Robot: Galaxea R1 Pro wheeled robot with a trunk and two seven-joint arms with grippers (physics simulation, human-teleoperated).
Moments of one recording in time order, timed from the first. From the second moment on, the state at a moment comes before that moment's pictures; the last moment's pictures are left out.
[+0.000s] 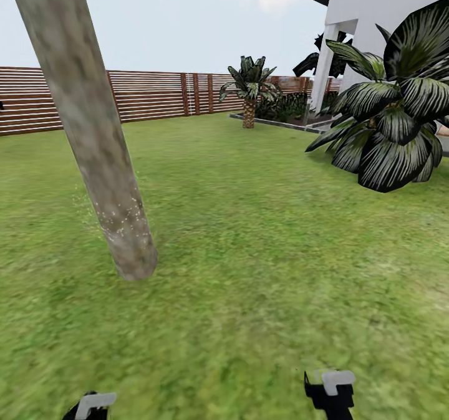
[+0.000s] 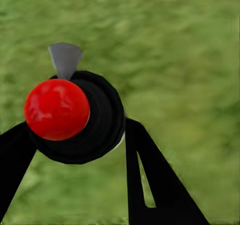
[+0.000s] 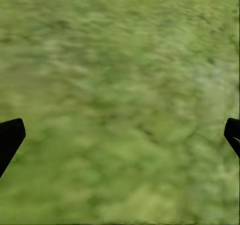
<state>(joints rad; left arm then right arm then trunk) -0.37 0.19 -0.26 -0.11 0.32 -0.45 0.06 -0.44 -0.06 0.26 -0.07 -0.06 -0.60 -0.25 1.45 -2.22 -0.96</state>
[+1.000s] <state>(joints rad) -0.36 0.18 -0.26 -0.07 0.51 -0.47 0.07 -0.43 -0.02 0.26 -0.07 -0.07 -0.62 -0.27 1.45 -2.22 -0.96</state>
